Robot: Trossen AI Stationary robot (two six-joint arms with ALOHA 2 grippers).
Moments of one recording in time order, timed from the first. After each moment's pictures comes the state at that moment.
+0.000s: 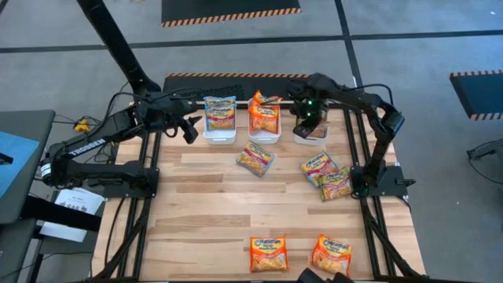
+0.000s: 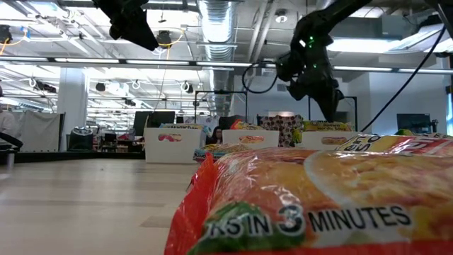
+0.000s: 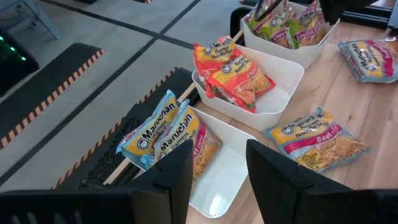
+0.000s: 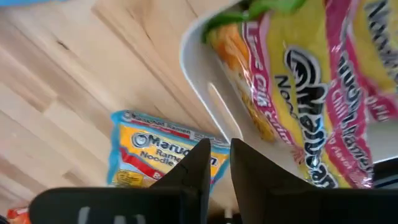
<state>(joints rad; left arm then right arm) 0.46 0.93 1.02 -0.58 -0.25 0.04 -0.69 1.81 1.50 -1.42 -0.10 -0.03</state>
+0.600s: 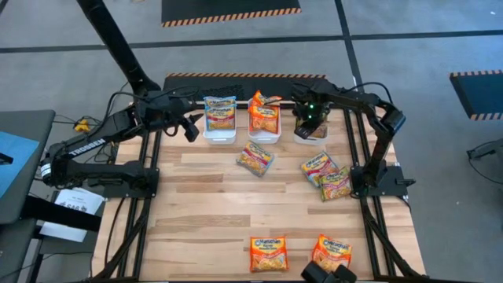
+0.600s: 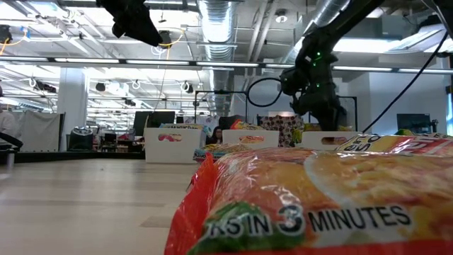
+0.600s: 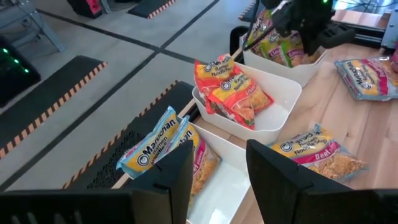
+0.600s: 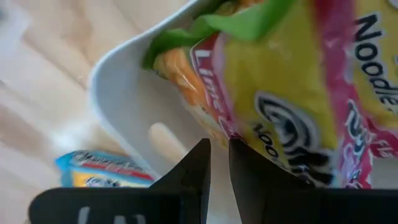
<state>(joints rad) 0.46 0.93 1.02 -0.52 -0.25 0.04 -0.76 1.82 1.34 -1.19 -0.04 -0.04</state>
